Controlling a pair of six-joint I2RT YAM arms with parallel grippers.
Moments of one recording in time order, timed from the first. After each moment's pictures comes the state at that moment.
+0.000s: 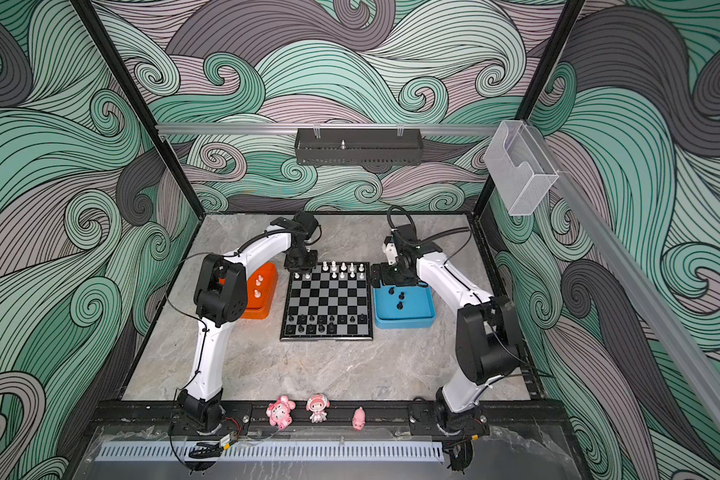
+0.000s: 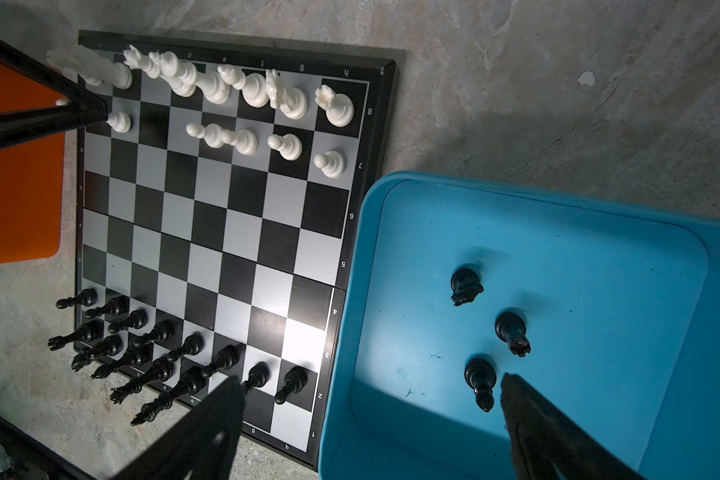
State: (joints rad) left arm -0.44 2.26 1.94 -1.08 0.01 -0.39; right arm 0.30 1.65 1.25 -0.78 -0.23 0.13
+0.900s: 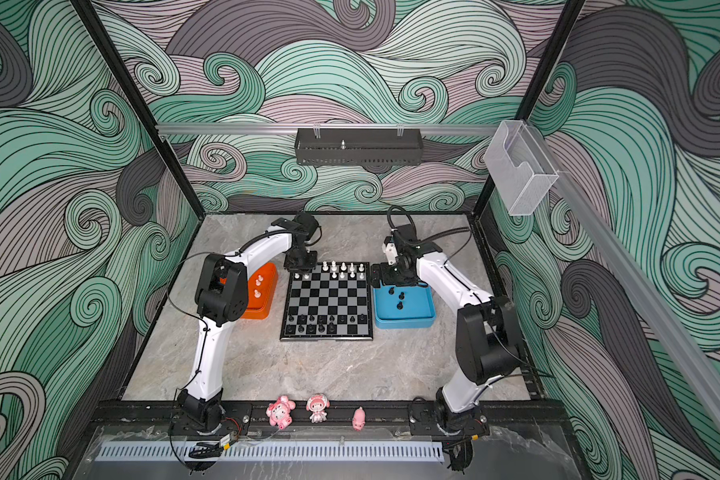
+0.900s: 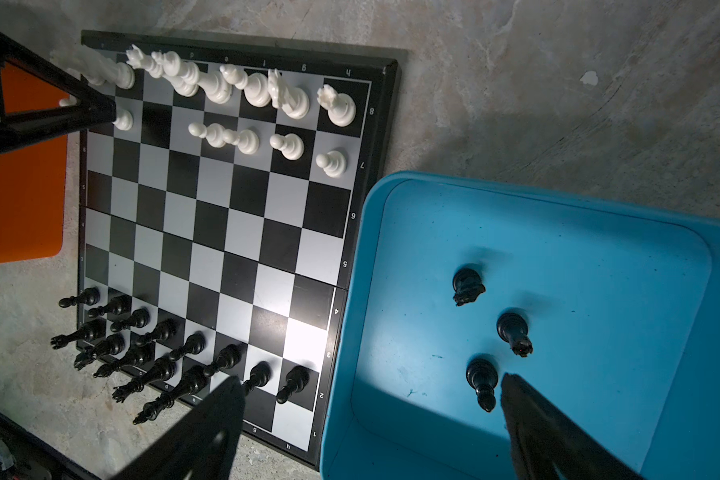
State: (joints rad) left arm -0.44 2.28 1.94 -1.08 -0.01 -0.39; right arm 0.30 1.65 1.25 -0.78 -0.23 0.13
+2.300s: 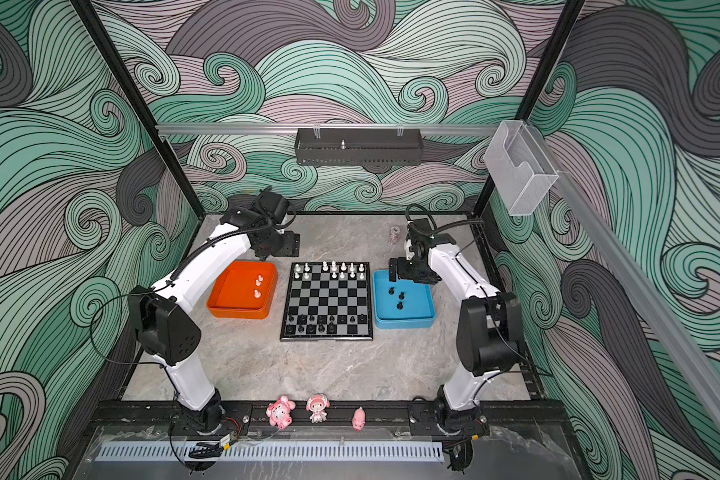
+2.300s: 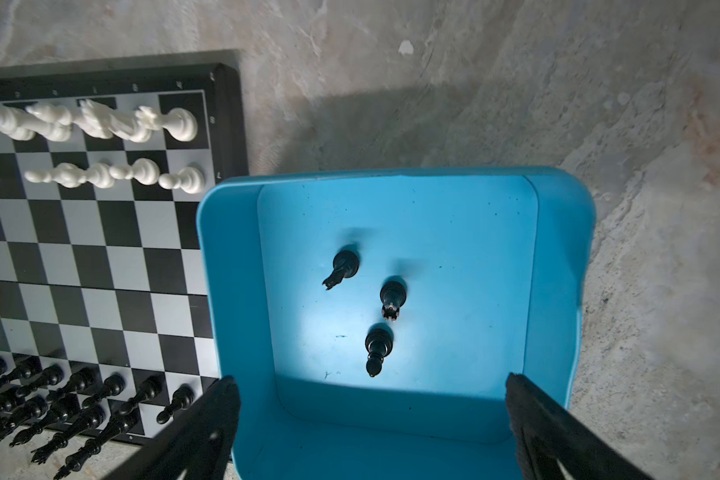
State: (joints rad) left arm -0.36 1.76 1.72 -1.10 -0.12 -0.37; right arm 0.19 1.71 1.34 -0.94 -0.11 0.18
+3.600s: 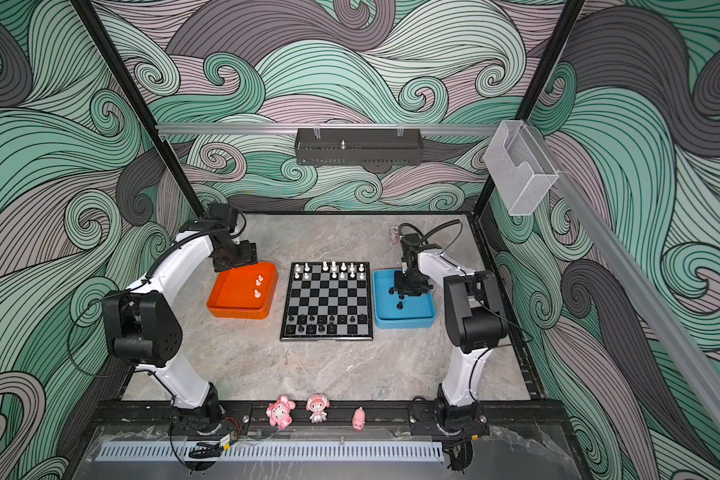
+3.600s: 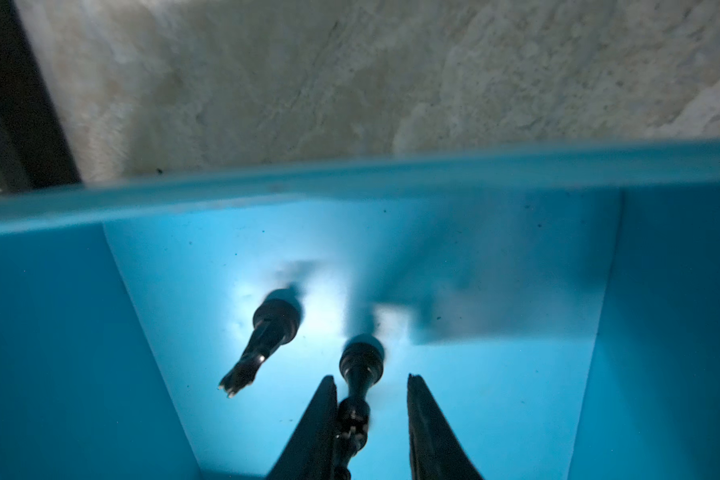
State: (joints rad) left arm -0.06 1.73 1.52 -1.01 -0.04 -0.31; right arm 0.19 1.87 1.26 -0.80 -0.07 0.20
